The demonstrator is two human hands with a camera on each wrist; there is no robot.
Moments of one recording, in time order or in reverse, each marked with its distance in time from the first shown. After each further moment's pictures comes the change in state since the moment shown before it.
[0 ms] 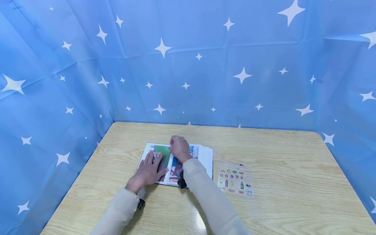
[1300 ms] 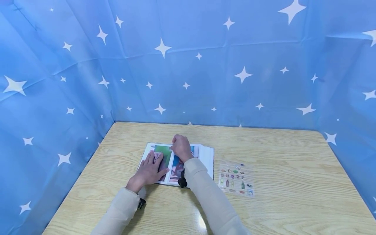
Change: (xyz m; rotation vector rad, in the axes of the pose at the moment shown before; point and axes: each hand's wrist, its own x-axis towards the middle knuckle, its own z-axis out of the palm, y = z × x) left_hand 0.000 0.002 -0.002 -0.001 -0.023 -0.009; right_hand 0.005 0.008 0.004 0.108 0.026 0.063
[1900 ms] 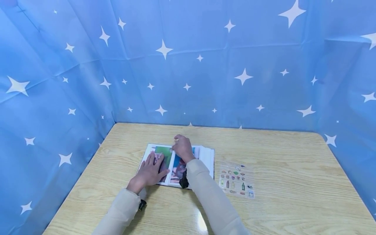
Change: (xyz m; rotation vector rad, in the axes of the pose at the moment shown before) left_hand 0.001 -0.002 0.001 0.011 -0.001 -0.002; right_hand -0.001 0.003 -0.003 0.080 0.004 0.004
